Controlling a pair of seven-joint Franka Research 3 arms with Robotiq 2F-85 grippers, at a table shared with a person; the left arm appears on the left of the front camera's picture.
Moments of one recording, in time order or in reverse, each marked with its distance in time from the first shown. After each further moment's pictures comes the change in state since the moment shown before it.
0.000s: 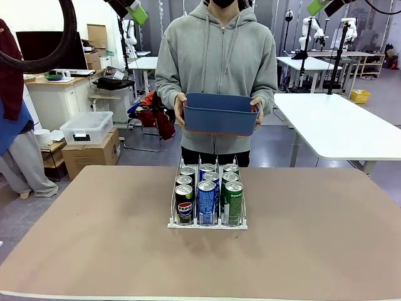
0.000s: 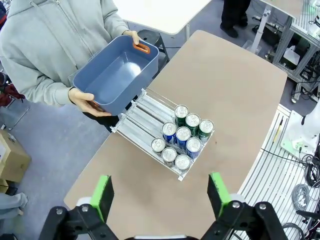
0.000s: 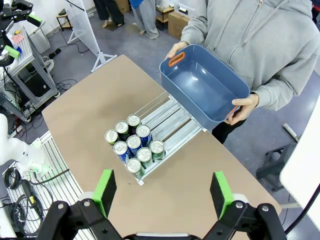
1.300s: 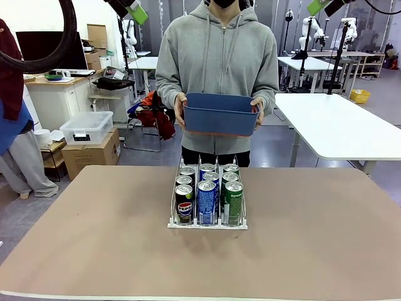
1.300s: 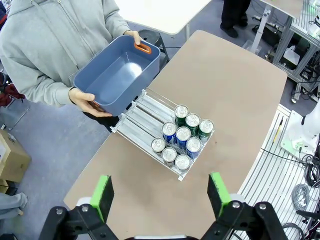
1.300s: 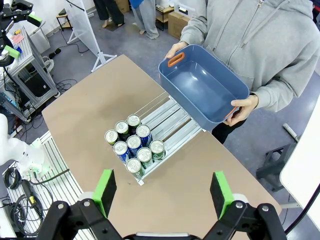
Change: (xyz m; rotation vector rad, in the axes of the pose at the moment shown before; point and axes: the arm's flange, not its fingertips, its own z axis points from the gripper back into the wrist) left arm 0.000 0.000 0.000 0.000 0.000 0.000; right arm 0.000 0.000 0.000 0.000 0.000 0.000
